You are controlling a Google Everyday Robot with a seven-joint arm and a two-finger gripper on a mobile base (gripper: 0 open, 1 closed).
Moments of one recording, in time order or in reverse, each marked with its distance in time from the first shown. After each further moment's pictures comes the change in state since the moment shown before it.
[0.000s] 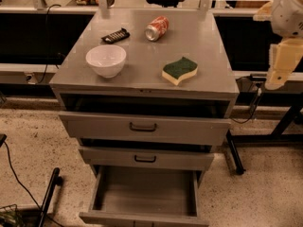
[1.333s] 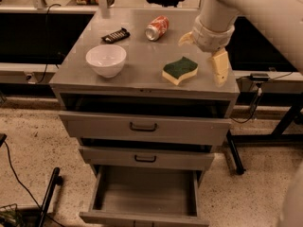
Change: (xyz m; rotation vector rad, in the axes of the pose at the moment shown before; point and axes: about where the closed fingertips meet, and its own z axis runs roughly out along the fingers) arm -0.102 -0.044 0.142 -0.146 -0.070 -0.599
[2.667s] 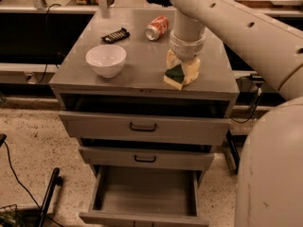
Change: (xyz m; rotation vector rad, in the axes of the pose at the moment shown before) arm -0.040 -0.030 0.057 -0.121 -0.023 -0.129
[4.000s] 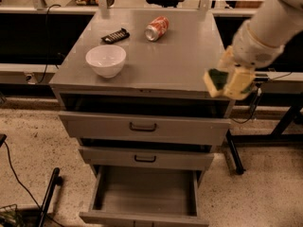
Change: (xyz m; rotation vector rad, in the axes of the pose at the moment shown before) arm 0.014 0.131 -0.088 0.189 -0.164 0.654
